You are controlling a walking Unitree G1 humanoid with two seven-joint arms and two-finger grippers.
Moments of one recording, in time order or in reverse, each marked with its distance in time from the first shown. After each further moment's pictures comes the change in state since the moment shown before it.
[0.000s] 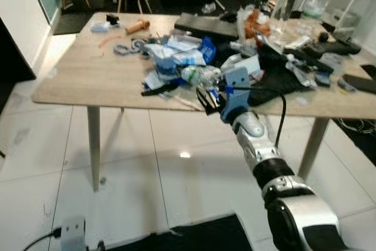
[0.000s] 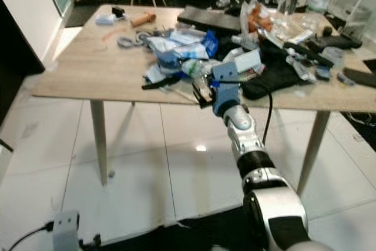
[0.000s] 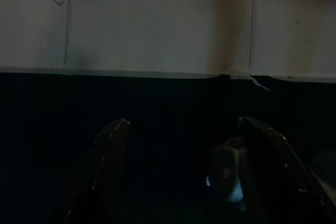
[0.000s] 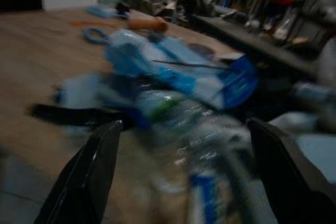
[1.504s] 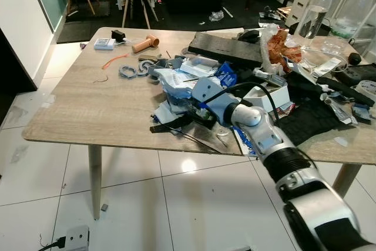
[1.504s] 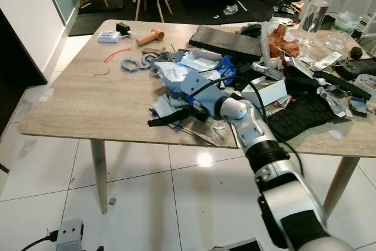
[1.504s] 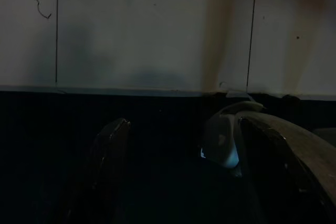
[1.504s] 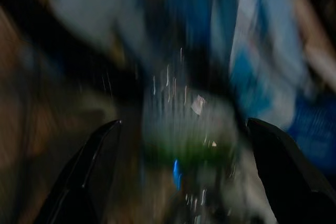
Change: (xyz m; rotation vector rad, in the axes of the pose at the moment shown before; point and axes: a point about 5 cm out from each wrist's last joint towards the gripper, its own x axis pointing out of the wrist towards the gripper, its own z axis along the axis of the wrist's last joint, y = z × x) left arm -0.005 -0.003 -0.020 0.009 0.086 -0.009; right arm -0.010 0.006 -0.017 -0.457 0.388 0.448
